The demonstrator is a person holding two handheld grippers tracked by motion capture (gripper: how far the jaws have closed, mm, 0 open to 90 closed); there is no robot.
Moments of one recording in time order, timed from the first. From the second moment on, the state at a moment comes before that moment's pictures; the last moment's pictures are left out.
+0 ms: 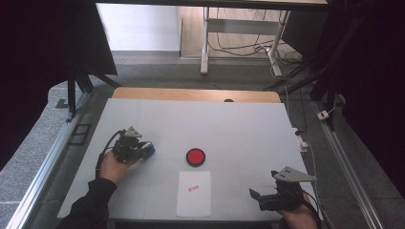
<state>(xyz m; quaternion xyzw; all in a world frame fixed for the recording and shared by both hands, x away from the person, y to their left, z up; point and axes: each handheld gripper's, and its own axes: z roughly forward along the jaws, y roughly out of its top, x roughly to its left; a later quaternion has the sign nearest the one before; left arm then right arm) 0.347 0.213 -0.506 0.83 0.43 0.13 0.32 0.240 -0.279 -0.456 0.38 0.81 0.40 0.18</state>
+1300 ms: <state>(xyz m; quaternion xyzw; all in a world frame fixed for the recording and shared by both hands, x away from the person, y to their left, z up) 0.324 0.217 -0.464 0.79 0.42 0.11 0.44 0.240 -0.279 -0.456 0.38 0.82 0.40 0.17</state>
